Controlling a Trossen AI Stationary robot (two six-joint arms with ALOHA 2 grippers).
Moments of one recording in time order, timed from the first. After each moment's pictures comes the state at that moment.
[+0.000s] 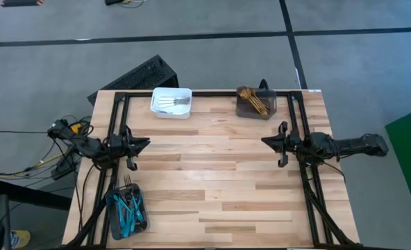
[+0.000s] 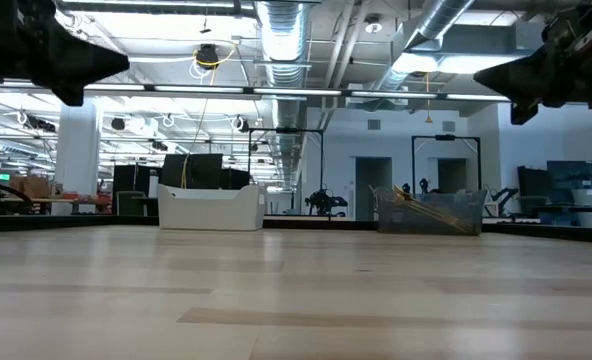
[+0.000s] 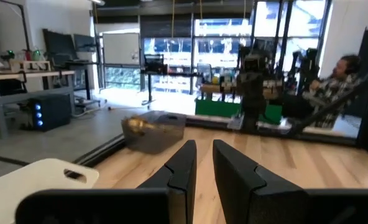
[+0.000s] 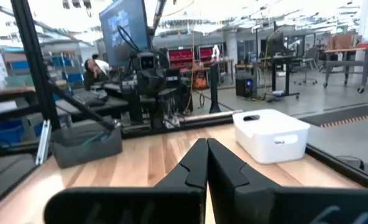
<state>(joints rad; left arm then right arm) -0.50 0.00 0.06 0.10 -0.83 0.06 0.08 0.10 0.01 0.24 0.26 0.08</state>
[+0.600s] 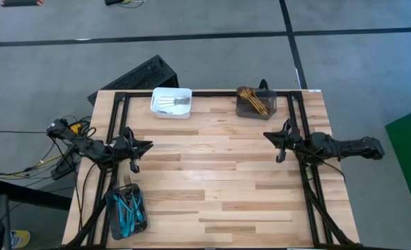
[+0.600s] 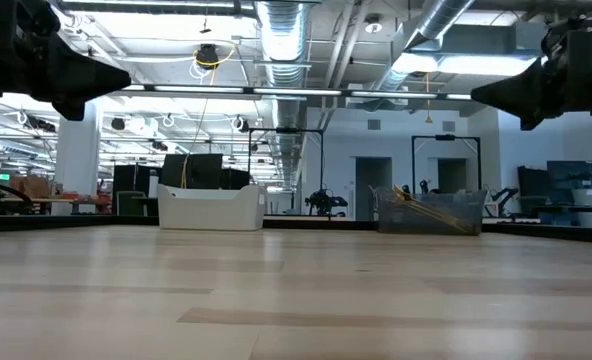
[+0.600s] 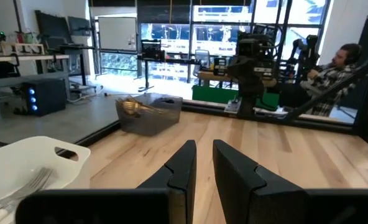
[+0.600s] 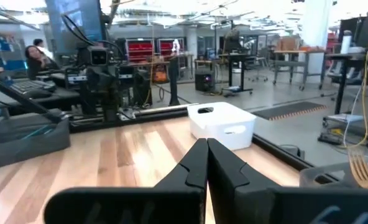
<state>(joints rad) -0.50 0.03 0.01 0.08 -0.82 -0.02 0.06 0.00 0.01 0.10 0.40 0.01</state>
